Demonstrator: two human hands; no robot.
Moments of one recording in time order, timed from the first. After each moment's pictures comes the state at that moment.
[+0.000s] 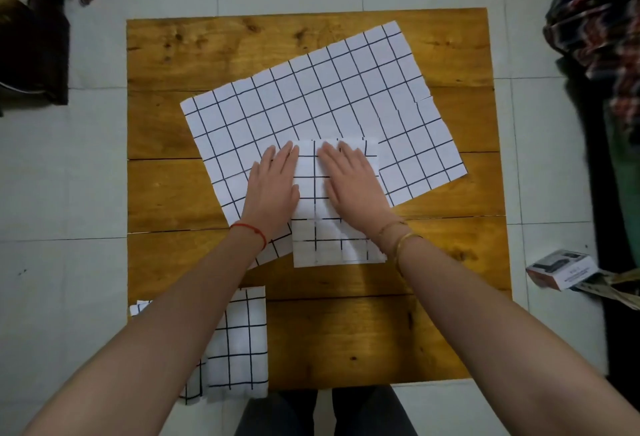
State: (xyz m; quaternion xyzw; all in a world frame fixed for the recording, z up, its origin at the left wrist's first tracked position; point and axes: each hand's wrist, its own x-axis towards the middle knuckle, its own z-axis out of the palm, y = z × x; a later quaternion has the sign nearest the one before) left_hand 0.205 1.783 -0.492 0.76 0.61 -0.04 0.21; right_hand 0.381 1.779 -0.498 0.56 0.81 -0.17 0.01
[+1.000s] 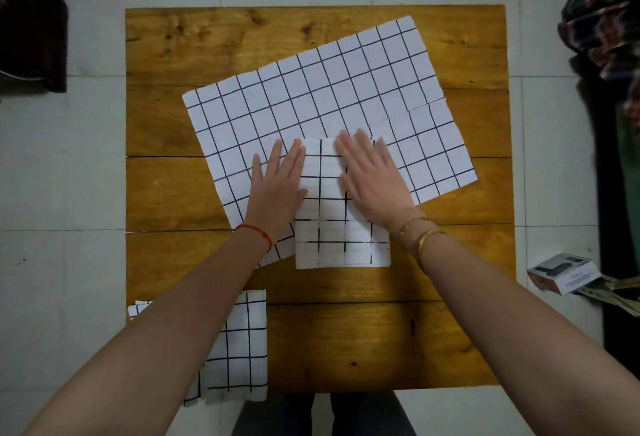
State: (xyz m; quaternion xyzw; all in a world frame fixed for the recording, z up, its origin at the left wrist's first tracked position) left_hand 0.201 1.782 -0.515 0.80 0.58 -0.12 0.10; right_hand 0.407 1.796 -0.499 0.54 0.83 -0.13 0.10
